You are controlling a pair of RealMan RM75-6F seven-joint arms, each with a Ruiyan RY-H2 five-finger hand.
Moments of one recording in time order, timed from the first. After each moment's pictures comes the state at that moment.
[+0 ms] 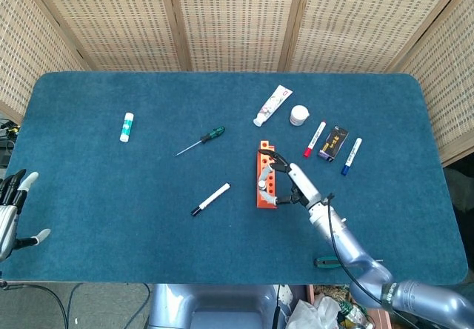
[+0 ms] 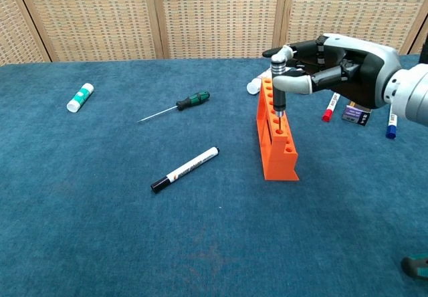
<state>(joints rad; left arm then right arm) -0.10 -1.01 -0.06 -1.81 1.39 1.44 0.17 0.64 -1.49 0.25 -1.53 -1.38 0.96 0.82</state>
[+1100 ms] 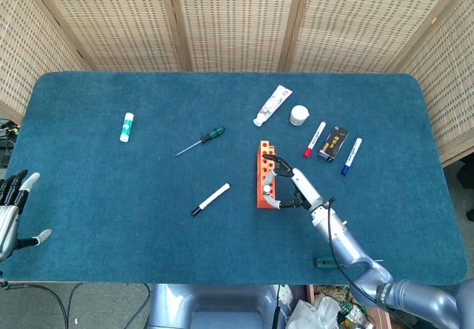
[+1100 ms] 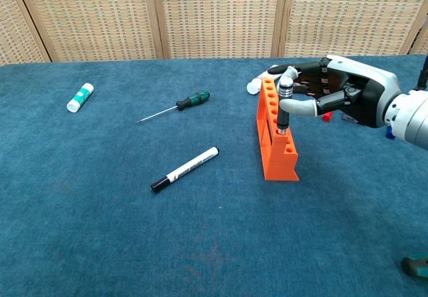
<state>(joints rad) -0.11 -1.01 -0.06 -1.81 1.38 1.42 0.17 0.64 -1.57 0.17 -1.35 -1.48 1.02 0.92</state>
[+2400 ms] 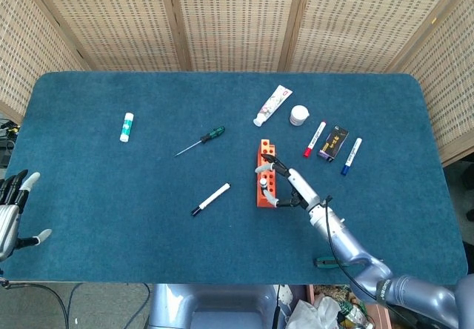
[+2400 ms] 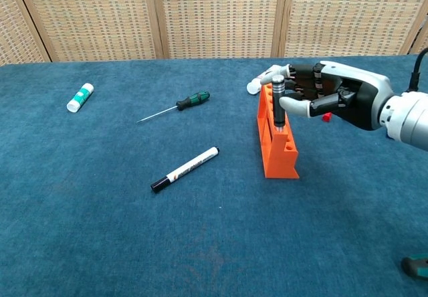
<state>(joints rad) -0.11 -1.01 -0.06 -1.81 1.37 1.42 0.17 0.67 -1.55 0.16 -1.35 -1.48 0.97 0.98</state>
